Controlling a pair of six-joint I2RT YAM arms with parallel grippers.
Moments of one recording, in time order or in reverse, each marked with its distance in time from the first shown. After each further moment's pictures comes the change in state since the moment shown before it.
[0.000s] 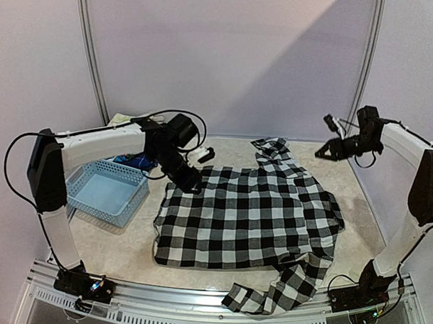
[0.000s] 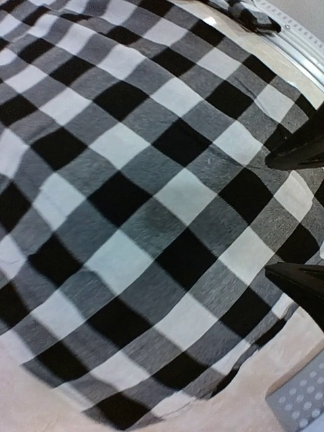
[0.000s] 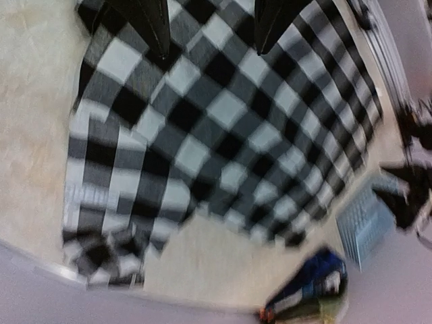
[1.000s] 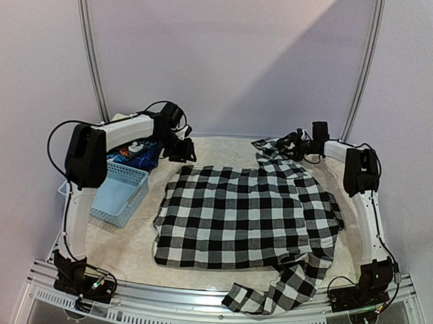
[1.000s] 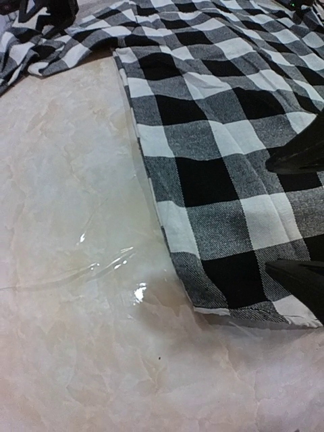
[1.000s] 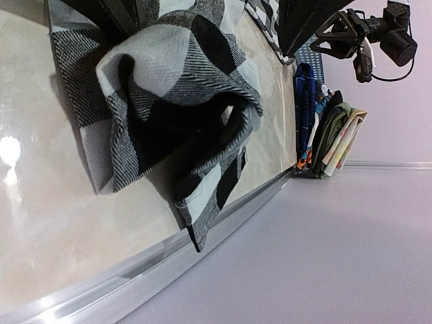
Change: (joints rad) left arm 0.291 0.454 0.414 0.126 0.121 -0.359; right arm 0.103 1.044 0.801 0.572 -0.031 1.115
